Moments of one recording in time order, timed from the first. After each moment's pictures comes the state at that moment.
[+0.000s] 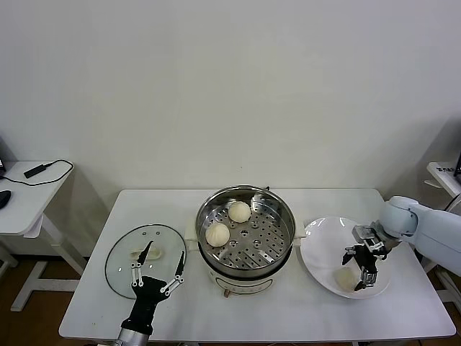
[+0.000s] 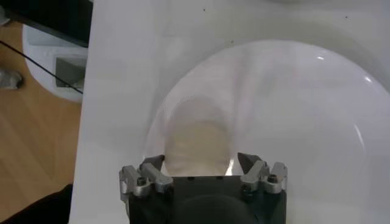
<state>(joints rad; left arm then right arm) 1.65 -1.32 -0.42 -1.98 0.21 -0.35 -0.12 0.14 0.54 -1.16 1.28 0.16 -0.11 -1.13</state>
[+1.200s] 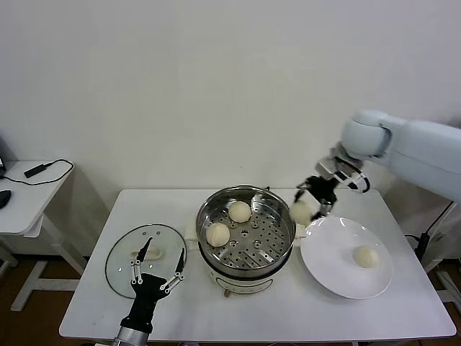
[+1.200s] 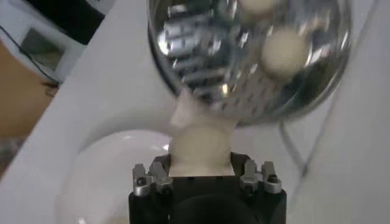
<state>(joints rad) 1.65 -1.31 -0.42 -2.01 0.19 -0.36 -0.12 0.80 0.81 -1.44 1.52 0.28 0.15 -1.16</state>
